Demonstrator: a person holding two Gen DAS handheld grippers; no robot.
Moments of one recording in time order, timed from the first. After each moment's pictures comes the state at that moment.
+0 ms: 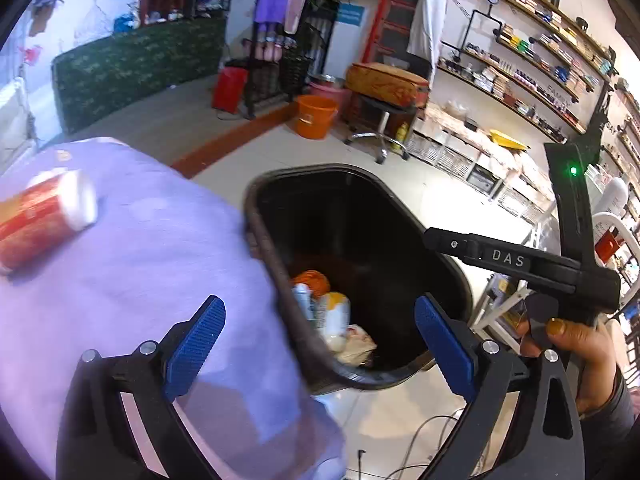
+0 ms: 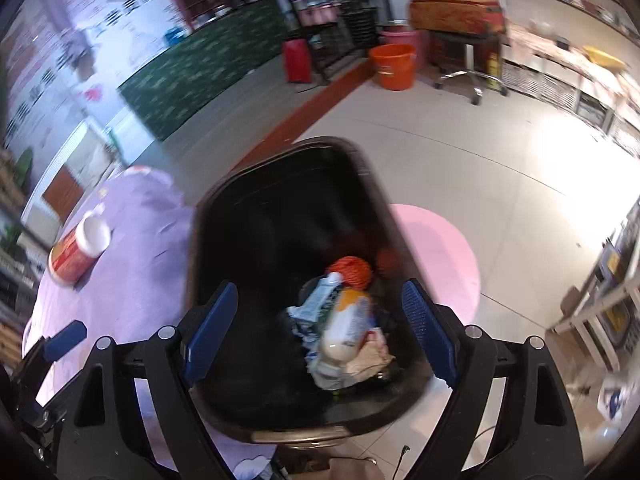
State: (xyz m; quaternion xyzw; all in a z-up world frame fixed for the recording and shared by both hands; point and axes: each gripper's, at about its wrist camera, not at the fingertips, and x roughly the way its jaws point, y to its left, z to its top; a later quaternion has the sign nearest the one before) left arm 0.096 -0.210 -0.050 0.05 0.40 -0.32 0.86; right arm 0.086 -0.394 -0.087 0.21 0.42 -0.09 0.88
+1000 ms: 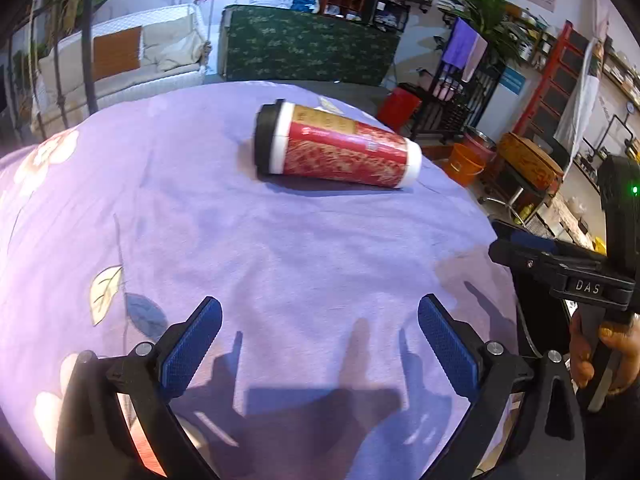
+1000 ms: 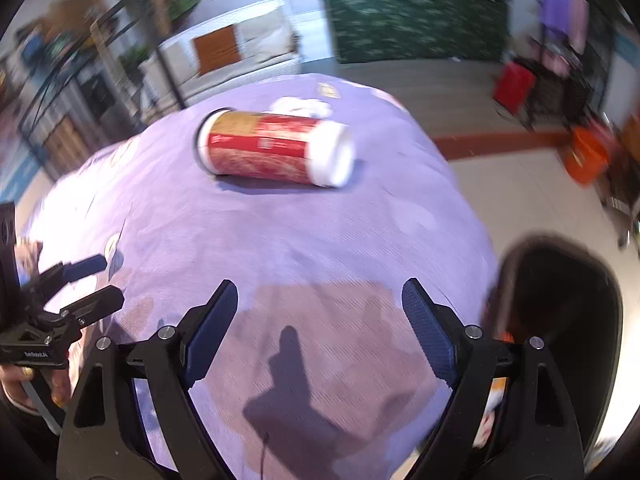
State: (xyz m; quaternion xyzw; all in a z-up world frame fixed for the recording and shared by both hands) left arm 0.100 0.009 -0.058 -0.08 0.41 -0.08 0.90; right arm 0.187 -0.157 -0.045 -0.03 0.44 0.21 0.87
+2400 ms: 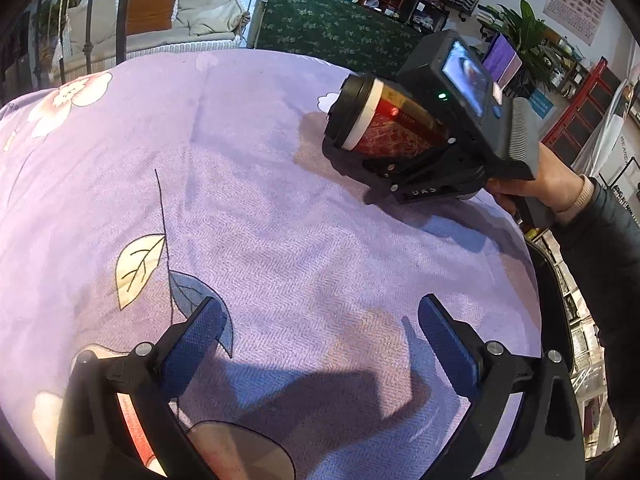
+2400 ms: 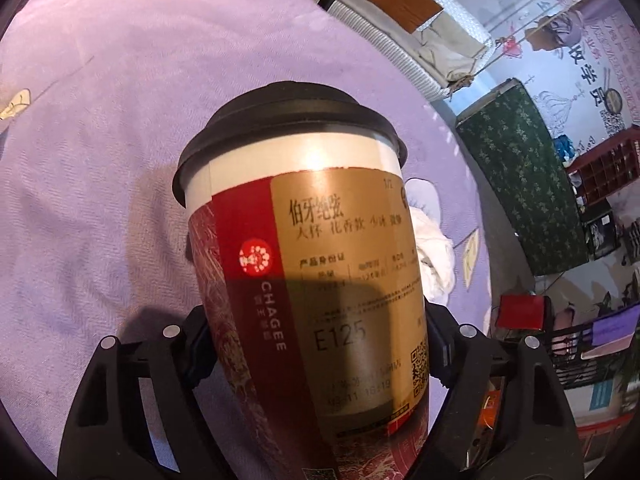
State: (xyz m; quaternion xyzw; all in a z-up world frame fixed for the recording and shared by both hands) left arm 0.105 0.072 -0.080 -0.14 0.44 -0.06 0.88; right arm 0.324 0.008 -0.069 -0.45 0.34 0.30 0.77
